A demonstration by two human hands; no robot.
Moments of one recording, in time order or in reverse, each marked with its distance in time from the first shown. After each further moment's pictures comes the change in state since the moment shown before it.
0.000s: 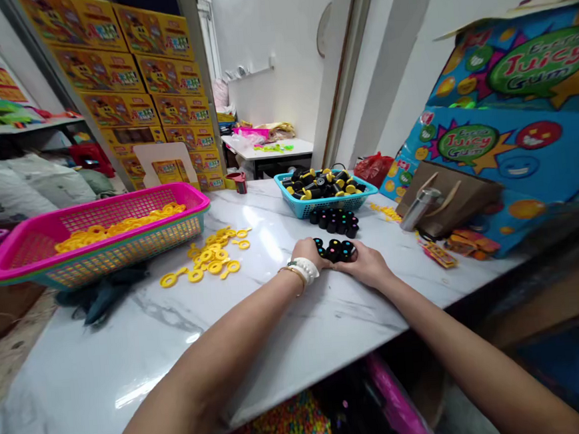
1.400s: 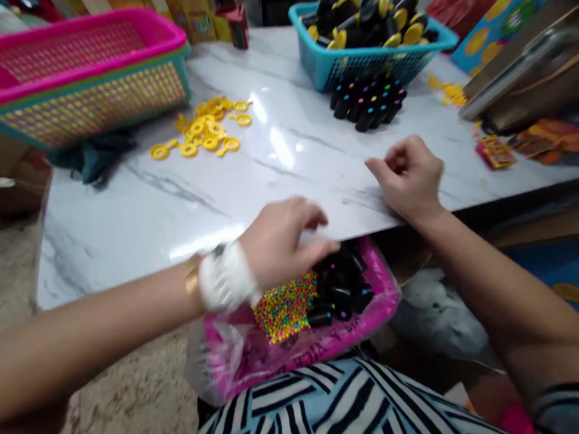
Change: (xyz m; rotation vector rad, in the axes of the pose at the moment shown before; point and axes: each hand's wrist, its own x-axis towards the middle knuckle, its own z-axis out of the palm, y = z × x) left_hand -0.205 -0.011 -0.056 -0.144 -0.199 0.299; right_hand -0.077 -0.001 -0.018 0.109 0.305 -0.305
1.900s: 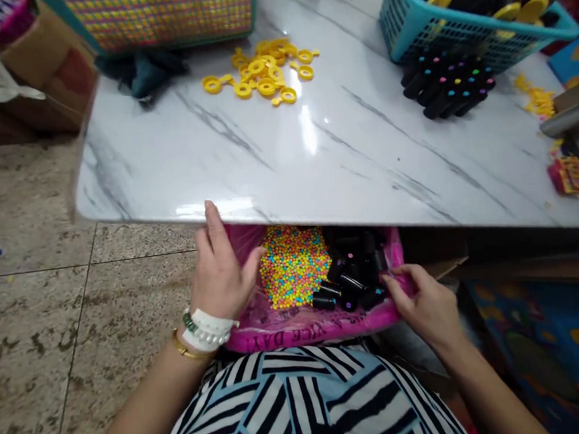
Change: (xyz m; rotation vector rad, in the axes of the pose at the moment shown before) left_hand -0.163 -0.054 0.087 0.365 0.713 -0.571; right_hand -0.191 -0.016 -0.059 -0.220 -0.523 0.010
